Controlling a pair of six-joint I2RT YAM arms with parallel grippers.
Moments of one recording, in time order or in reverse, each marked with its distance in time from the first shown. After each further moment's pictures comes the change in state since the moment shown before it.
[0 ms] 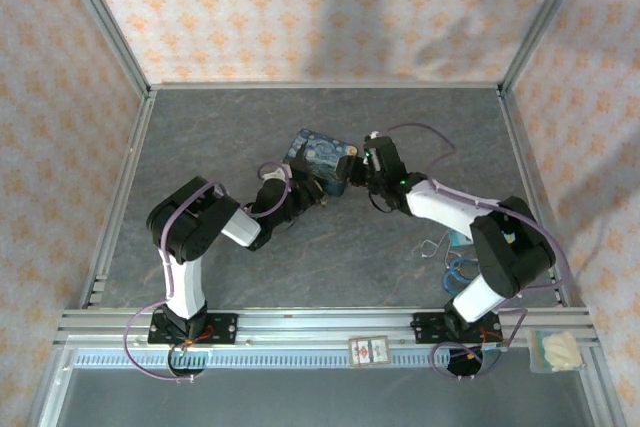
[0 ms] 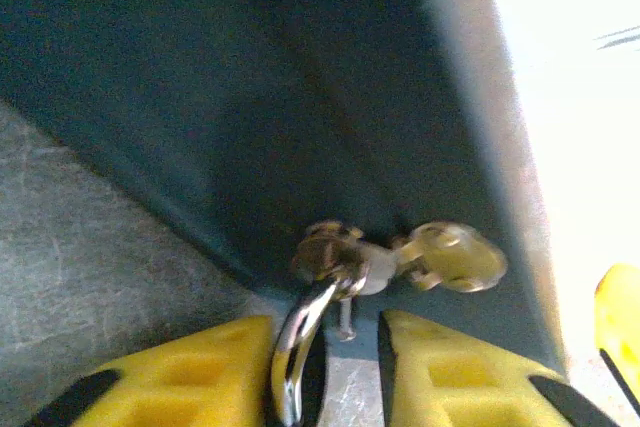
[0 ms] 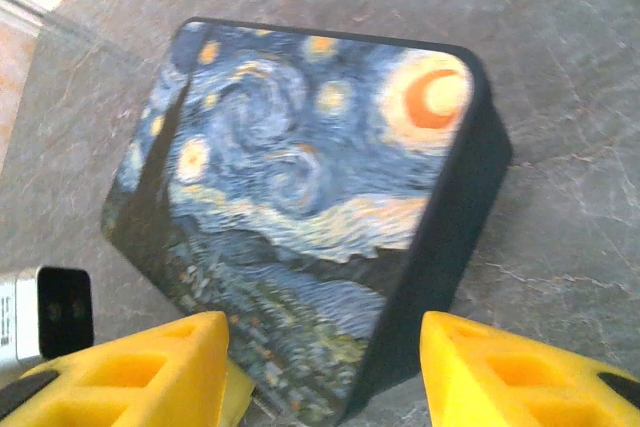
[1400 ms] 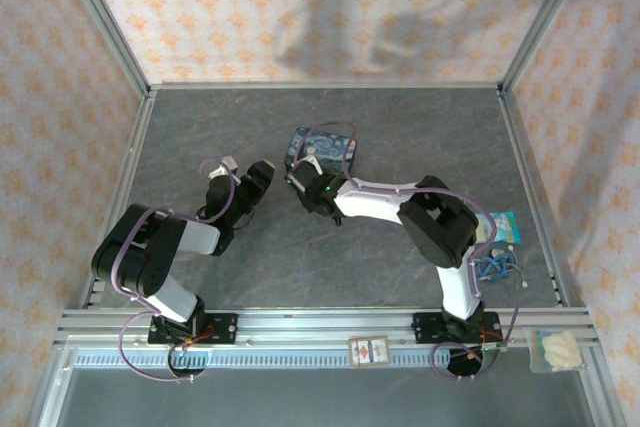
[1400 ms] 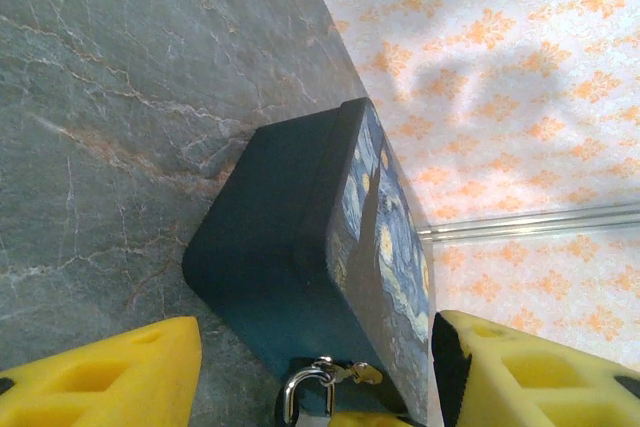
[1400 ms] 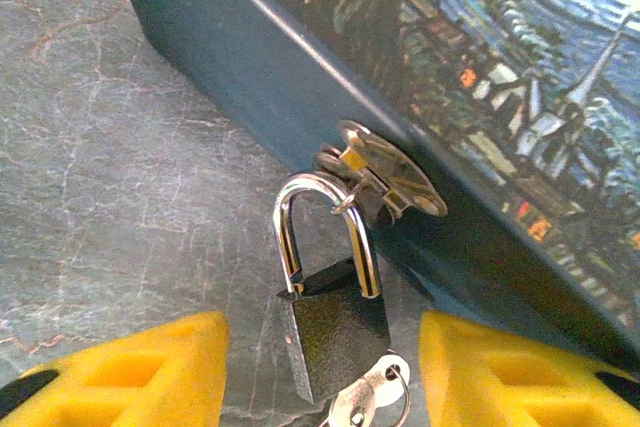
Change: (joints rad) left arm 0.279 -0.327 -0.211 0.008 0.024 -0.074; right arm 0.322 0.417 0.393 -0.354 0.474 -0.438
